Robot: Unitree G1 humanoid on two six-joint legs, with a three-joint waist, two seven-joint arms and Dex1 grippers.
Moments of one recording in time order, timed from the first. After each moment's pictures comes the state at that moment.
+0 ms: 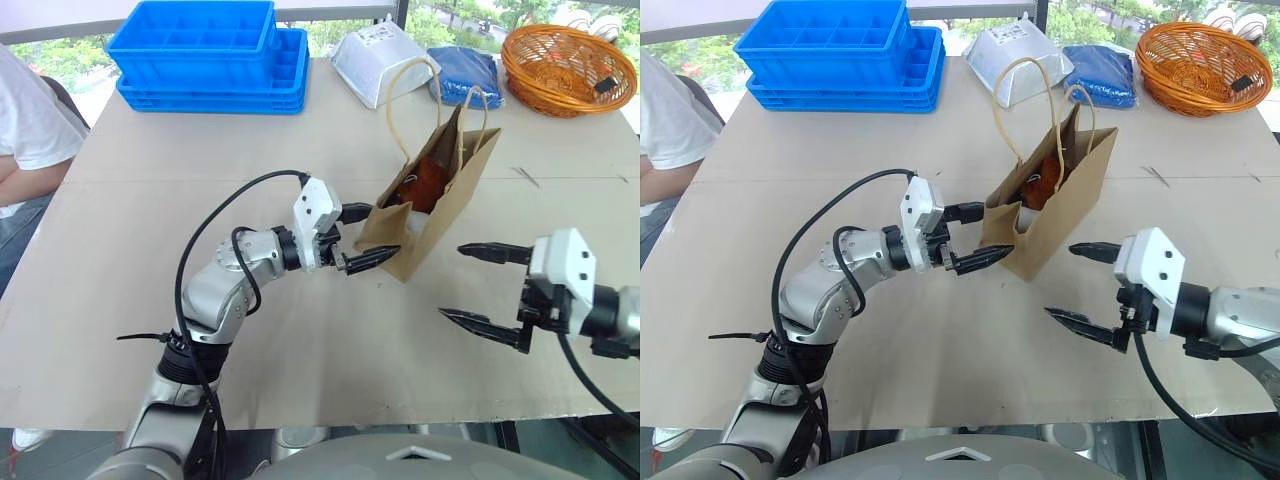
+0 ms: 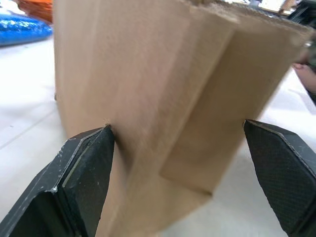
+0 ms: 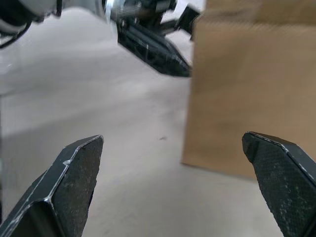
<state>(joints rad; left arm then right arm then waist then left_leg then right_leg) -0.35 0.46 -0.16 -0.29 -0.49 0.52 -0.88 0.08 -0.94 -0.19 -0.81 0.77 0.65 0.75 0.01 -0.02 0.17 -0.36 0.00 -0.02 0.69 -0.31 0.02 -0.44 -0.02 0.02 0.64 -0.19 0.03</state>
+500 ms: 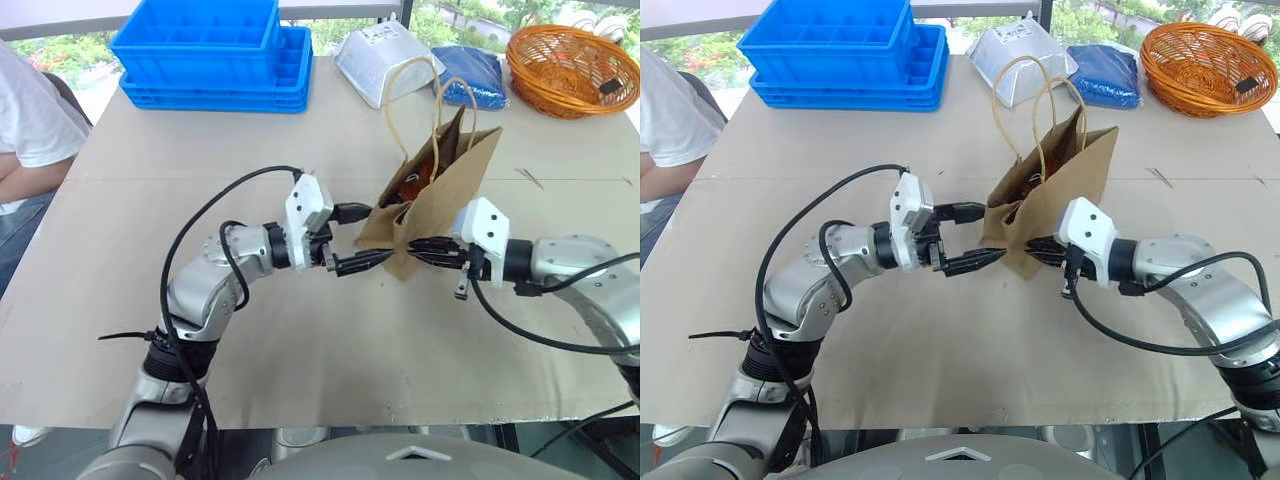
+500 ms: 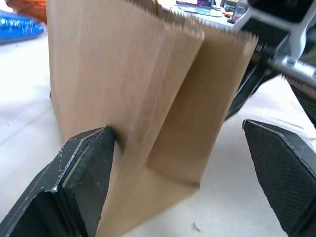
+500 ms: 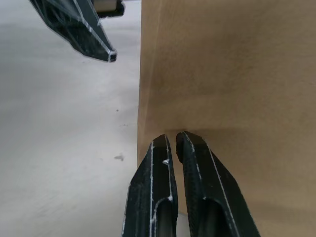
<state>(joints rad) -0.40 0.48 -0.14 -0.30 -0.52 0.56 -0.90 -0.32 -0.78 0.21 -0.49 0.45 0.57 0.80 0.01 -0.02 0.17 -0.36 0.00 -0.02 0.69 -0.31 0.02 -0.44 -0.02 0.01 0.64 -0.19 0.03</state>
